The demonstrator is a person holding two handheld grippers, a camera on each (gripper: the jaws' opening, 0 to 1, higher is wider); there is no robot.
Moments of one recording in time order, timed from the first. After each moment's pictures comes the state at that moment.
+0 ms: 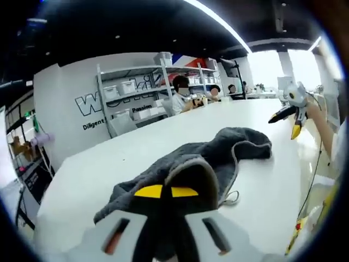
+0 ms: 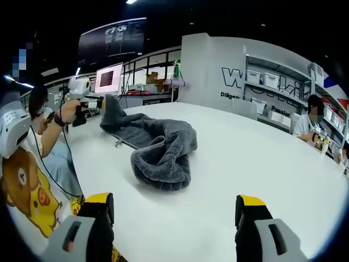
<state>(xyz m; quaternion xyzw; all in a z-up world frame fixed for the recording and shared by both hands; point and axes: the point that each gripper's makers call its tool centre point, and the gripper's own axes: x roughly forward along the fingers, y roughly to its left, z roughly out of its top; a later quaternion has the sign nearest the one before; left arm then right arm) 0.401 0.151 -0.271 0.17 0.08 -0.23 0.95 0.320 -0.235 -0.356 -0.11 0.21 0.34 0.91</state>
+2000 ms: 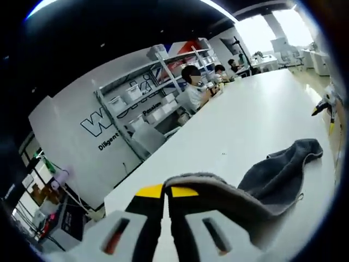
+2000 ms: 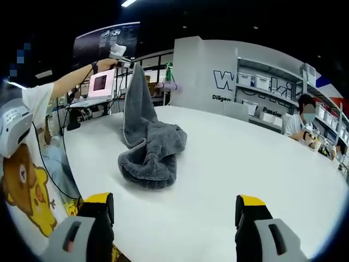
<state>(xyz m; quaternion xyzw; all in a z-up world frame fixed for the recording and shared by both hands) 0.610 0.229 -0.105 0.31 0.10 -0.22 0.92 0.318 -0.254 -0.349 -0.10 0.20 0.31 0.93</state>
